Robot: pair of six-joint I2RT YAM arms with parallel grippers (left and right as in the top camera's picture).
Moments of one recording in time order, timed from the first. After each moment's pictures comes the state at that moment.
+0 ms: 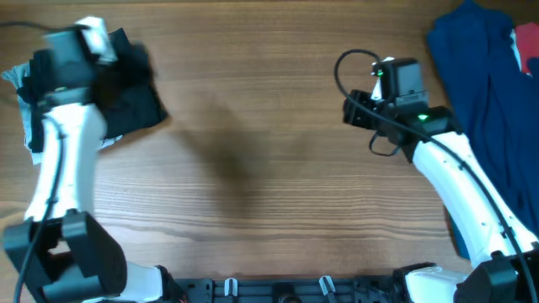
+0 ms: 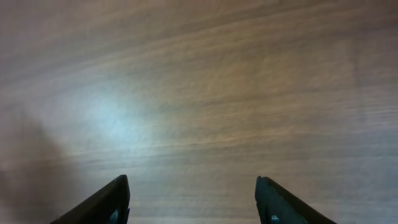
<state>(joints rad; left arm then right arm) 0.13 1.64 1.32 -0.54 0.15 -0.22 0.19 1.45 1.11 -0.62 -0.05 0.40</state>
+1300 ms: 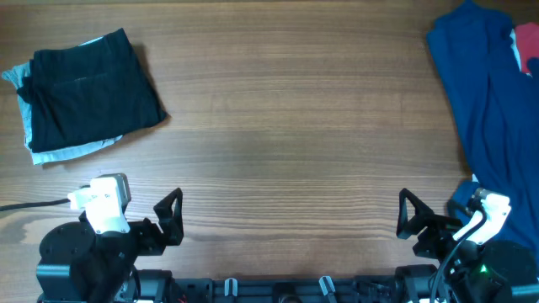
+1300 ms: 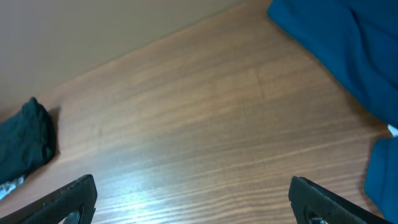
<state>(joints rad) -0.05 0.45 1.00 -1.14 0.15 -0.27 0.07 0.27 0.87 -1.10 -0.02 0.41</state>
